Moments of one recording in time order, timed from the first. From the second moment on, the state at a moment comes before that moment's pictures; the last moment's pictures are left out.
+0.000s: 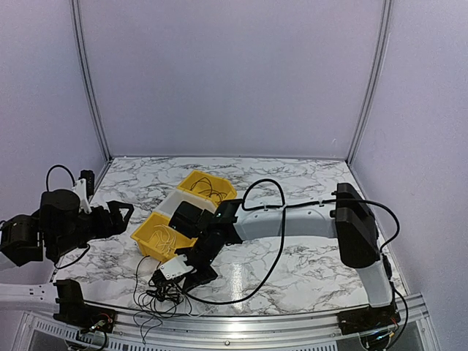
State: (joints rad) left arm -1.02 0.58 0.70 -0.65 -0.59 -0.77; right arm 1.23 2.22 1.80 -0.72 -0.49 -0.94
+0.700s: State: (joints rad) left arm -1.02 0.61 0.68 -0.65 -0.58 -0.73; right arm 1.23 2.25 1.83 -0.71 -0.46 -0.95
